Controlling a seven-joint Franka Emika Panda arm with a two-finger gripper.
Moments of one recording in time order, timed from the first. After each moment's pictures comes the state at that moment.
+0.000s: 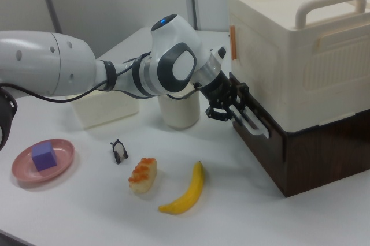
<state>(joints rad) -0.33 0.38 -0.02 -1.65 -0.44 2.42 -0.82</state>
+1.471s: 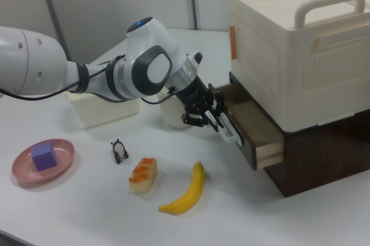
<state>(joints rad) -0.29 0.22 -0.01 -1.86 -0.44 2.42 -0.82</state>
